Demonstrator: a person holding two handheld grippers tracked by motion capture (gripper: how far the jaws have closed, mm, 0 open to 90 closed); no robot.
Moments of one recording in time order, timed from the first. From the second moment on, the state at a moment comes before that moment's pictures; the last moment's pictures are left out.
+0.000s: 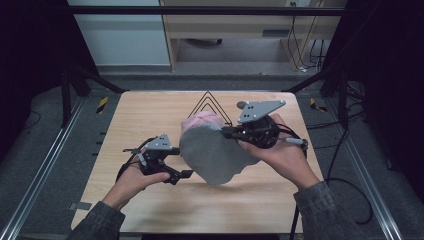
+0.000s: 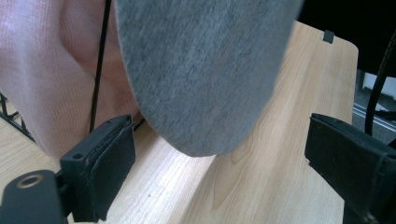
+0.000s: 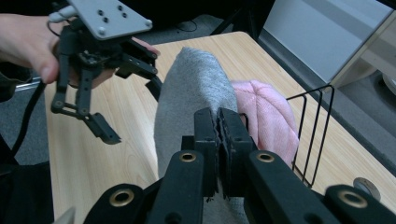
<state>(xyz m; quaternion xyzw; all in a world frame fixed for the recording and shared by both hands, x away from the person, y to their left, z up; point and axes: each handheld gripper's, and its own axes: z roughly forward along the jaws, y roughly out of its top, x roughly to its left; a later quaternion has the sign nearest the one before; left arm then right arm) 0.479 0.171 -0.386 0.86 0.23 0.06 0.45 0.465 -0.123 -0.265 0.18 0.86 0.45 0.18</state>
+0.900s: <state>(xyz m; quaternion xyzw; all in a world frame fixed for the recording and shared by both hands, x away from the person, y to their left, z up) 0.493 0.171 -0.367 0.84 0.23 0.06 0.49 0.461 -0.093 -0.237 0.13 0.85 0.47 0.17</state>
